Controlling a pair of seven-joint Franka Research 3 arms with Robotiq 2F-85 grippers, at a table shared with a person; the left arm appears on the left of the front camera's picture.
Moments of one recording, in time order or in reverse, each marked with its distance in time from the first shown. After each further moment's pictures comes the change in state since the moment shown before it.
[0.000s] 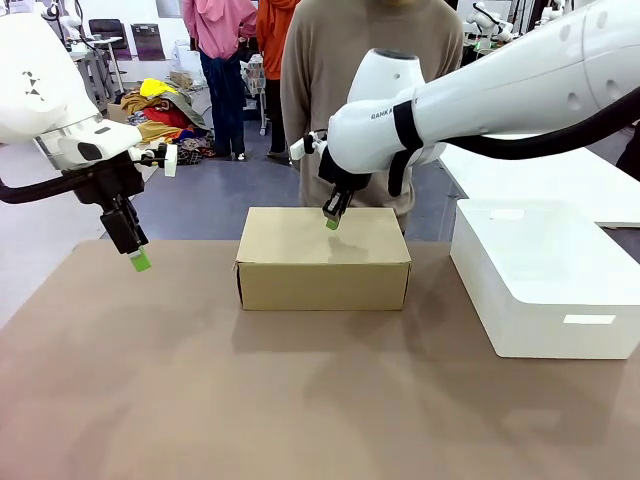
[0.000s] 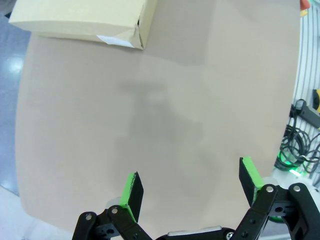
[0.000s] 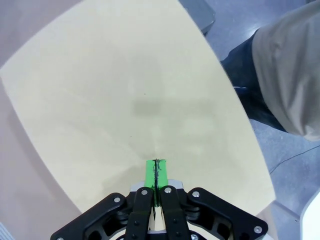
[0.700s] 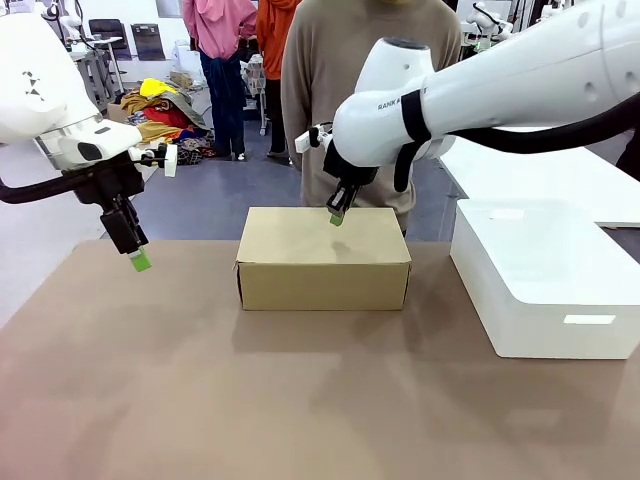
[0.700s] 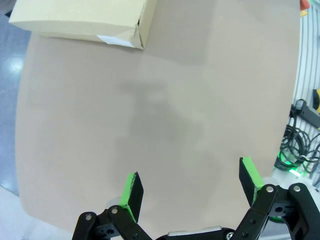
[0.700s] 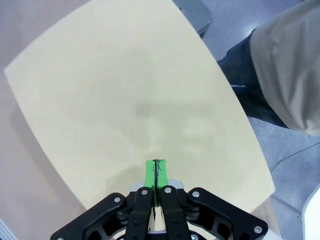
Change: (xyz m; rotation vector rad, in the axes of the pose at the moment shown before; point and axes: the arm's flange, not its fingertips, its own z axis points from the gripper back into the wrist) left arm 0.000 0.000 0.000 0.000 0.000 0.000; right arm -0.006 0.000 0.001 0.002 0.001 -0.019
